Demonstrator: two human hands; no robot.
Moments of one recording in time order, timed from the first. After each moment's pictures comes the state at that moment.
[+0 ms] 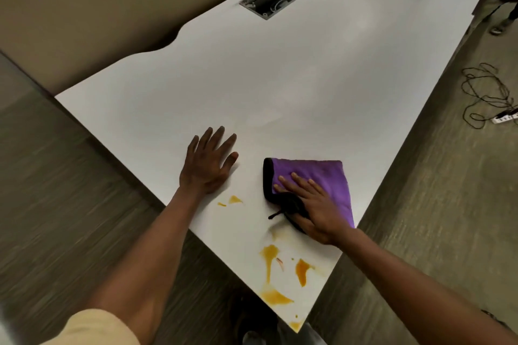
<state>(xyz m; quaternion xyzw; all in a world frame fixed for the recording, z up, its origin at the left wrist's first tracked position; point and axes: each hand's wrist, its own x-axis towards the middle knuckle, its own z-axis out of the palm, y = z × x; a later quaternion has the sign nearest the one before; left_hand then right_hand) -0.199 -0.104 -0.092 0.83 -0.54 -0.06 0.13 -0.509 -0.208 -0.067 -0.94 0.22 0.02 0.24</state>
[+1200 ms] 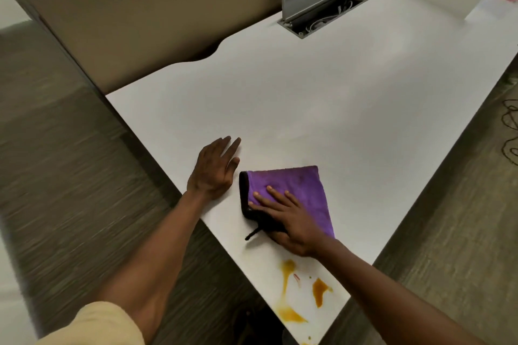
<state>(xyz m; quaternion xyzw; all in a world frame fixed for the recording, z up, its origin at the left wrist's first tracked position) -0.167 -0.074 -0.086 0.83 -0.52 -0.05 0.21 -0.425 -0.170 -0.063 -0.95 0.10 0.08 0.28</state>
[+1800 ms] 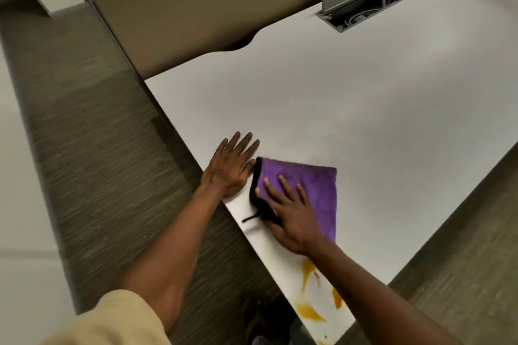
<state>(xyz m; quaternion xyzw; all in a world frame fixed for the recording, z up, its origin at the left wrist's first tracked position) -0.152 -0.037 -0.089 0.84 -0.53 -0.07 0.10 -0.384 -0.130 -0.068 -0.96 0.12 0.06 0.23</state>
